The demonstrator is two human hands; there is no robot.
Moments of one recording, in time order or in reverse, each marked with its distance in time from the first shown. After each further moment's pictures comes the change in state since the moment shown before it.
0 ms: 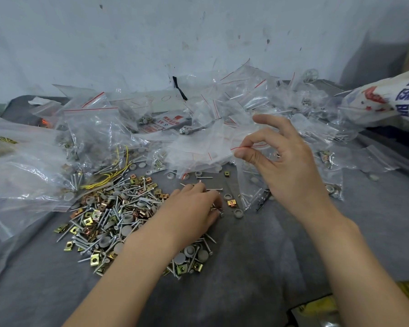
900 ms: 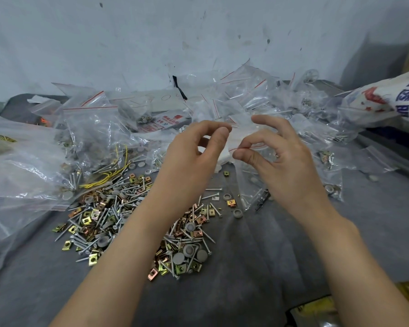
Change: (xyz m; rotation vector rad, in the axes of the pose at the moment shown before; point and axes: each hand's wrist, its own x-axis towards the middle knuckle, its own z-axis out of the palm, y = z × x) left_hand 0.016 0.021 -0.056 -0.948 0.630 -0.022; right_hand 0.000 -0.005 0.001 -0.006 -0.010 0.017
